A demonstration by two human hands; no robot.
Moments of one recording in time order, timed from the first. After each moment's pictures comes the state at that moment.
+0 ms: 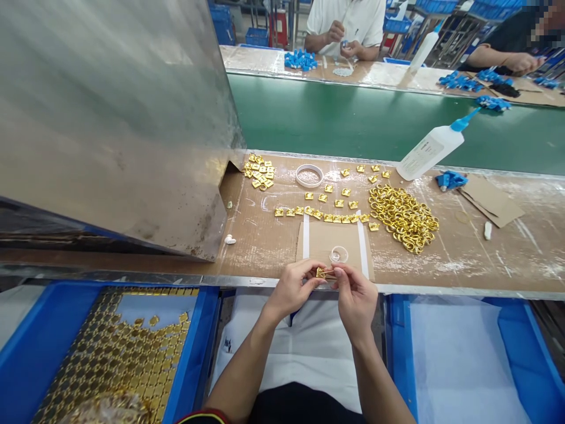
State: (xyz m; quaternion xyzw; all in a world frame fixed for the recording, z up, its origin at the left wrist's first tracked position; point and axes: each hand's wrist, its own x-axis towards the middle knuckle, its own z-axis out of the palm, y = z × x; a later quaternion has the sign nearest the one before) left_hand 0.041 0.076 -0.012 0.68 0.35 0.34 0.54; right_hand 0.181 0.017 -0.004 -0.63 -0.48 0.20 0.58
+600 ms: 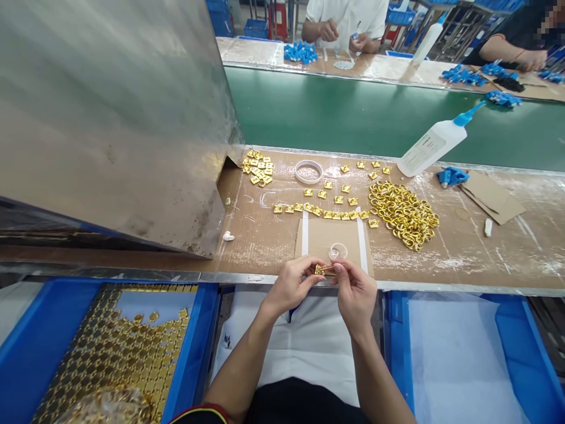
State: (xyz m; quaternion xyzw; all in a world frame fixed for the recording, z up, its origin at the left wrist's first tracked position) left_hand 0.041 0.077 -0.012 0.69 0.34 0.33 0.55; right_hand 0.183 0.020 -0.003 -0.61 -0.49 0.21 0.59
